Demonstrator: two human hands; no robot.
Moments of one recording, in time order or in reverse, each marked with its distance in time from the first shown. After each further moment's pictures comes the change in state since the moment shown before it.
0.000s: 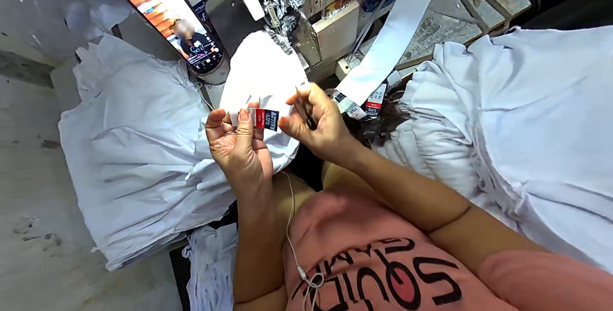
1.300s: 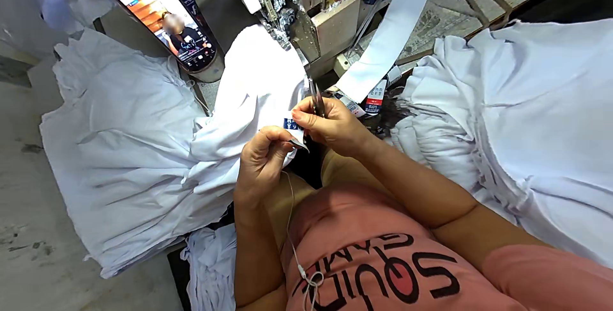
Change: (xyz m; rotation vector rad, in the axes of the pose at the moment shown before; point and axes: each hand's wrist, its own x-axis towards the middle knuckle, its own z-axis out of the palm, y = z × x) left_hand 0.008 -0.014 -0.046 0.429 -0.834 0.145; right_hand -0.003 0.003 -0.019 0.321 -0.106 0.354
